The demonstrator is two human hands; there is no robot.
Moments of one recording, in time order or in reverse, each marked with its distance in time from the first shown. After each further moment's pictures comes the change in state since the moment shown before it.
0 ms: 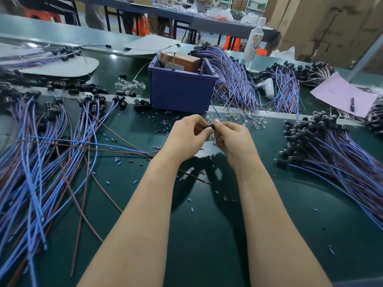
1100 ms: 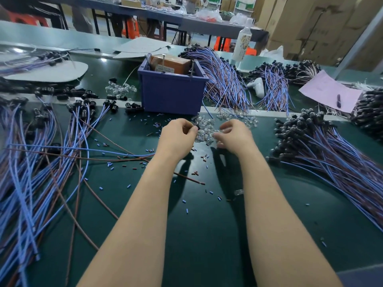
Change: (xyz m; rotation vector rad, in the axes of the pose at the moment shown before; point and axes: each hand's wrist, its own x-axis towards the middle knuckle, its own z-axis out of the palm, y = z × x) left_hand 0.002 0.000 0.002 0.028 0.063 -0.160; right_hand 0.015 -0.011 -0.030 -0.640 0.040 0.066
